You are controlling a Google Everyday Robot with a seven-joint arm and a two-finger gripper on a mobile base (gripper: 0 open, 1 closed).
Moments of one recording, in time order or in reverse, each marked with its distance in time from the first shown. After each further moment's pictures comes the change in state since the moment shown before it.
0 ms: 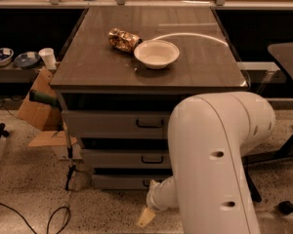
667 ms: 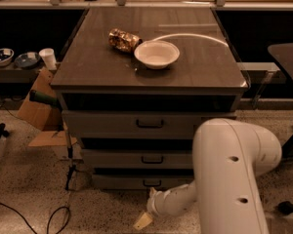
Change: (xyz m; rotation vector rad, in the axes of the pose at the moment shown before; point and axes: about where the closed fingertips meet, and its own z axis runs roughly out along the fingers) arm 0.025 -0.004 0.069 -0.014 -0.135 0.129
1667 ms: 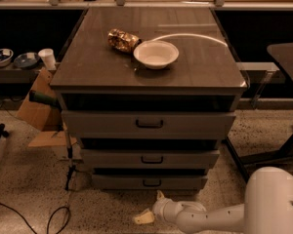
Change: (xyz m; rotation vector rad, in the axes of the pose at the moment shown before) arm 0.014 -0.028 0.030 0.064 -0.324 0.294
